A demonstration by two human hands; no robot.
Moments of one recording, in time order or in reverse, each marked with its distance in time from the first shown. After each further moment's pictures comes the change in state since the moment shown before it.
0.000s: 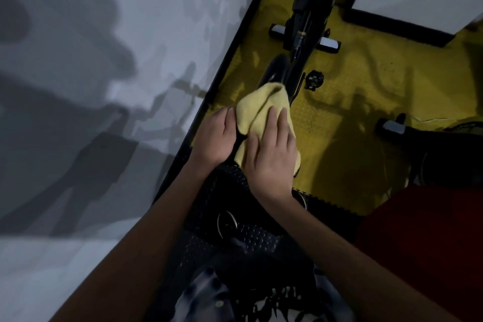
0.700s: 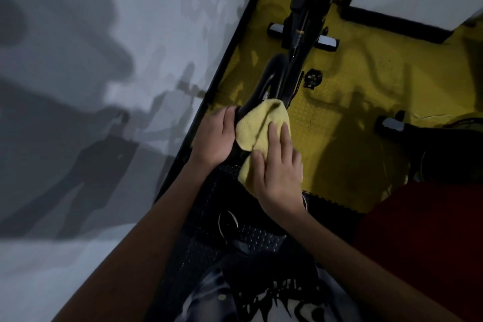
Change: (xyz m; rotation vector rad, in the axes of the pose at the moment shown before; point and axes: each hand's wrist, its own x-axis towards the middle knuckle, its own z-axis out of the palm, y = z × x) left_hand -0.001 -0.002 0.000 -0.050 -0.012 0.006; right_hand -0.030 0.014 -0.020 0.052 -0.154 -0.002
